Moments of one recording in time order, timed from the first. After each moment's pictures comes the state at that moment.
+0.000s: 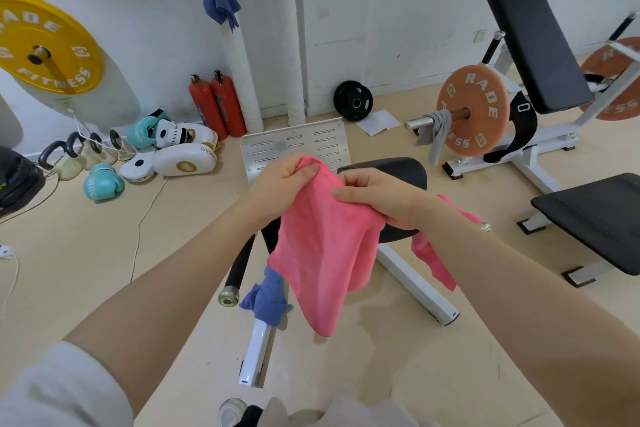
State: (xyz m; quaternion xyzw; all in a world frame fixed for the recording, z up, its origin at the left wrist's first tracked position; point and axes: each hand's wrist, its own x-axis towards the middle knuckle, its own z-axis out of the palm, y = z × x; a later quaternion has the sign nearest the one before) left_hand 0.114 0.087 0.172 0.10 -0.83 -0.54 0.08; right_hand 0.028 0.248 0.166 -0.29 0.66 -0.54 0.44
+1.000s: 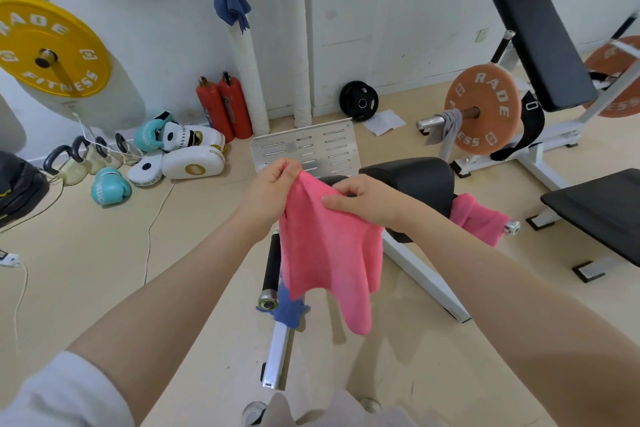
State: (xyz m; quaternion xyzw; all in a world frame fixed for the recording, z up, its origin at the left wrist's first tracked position) left_hand 0.150 0.004 0.158 0.20 -0.78 -0.59 0.13; right_hand 0.069 0.161 0.161 -0.35 0.80 -0.39 0.31
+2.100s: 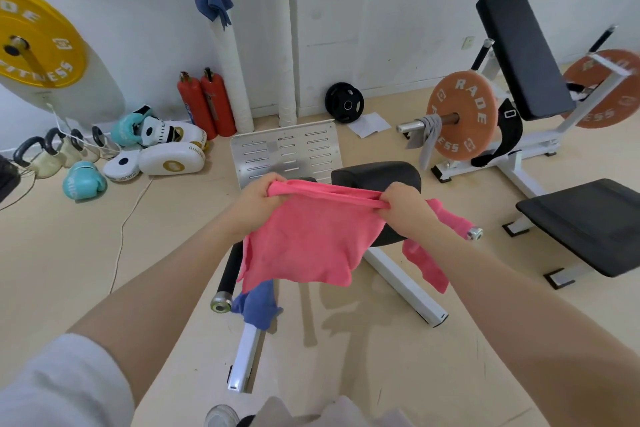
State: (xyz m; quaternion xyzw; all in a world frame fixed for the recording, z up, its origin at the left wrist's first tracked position) left_hand 0.113 0.040 0.123 0.17 -0.85 -0.50 0.05; right_hand -0.010 0.262 0.102 -0.27 0.95 -0.10 0.11
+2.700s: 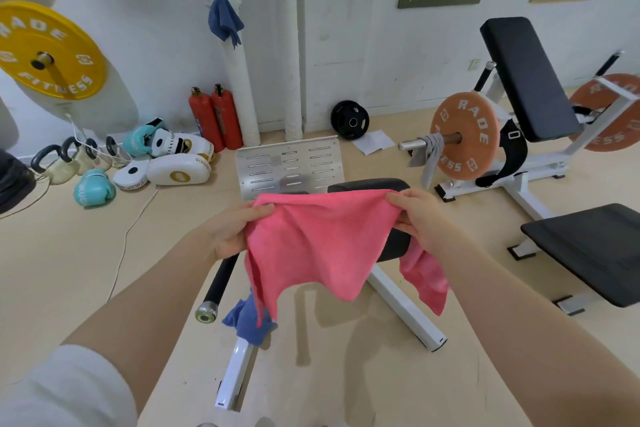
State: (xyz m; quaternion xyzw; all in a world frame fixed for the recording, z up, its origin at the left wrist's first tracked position) left_hand 0.120 0.047 0.119 0.25 -0.55 -0.79 -0.05; right_hand -0.033 0.302 0.116 0.02 0.74 -0.63 0.25
